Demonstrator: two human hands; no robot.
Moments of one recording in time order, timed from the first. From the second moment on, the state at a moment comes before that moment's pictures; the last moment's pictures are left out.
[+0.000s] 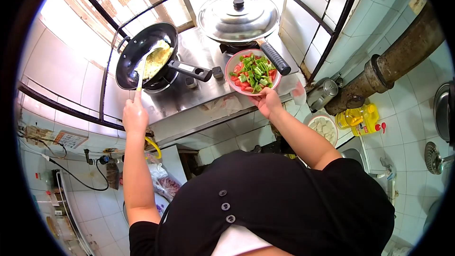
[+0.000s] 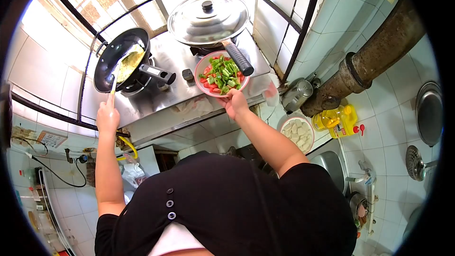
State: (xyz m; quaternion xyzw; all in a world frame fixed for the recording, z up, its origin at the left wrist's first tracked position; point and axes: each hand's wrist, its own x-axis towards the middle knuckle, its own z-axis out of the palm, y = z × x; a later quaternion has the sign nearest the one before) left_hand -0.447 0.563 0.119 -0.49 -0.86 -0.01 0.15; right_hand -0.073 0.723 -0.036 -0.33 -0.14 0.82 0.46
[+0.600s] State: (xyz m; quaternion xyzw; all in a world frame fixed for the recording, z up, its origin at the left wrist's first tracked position) left_hand -0.452 0.554 0.123 -0.52 -0.83 -0.16 0.07; right_hand -0.013 0.587 0.061 -0.42 -0.22 0.80 0.37
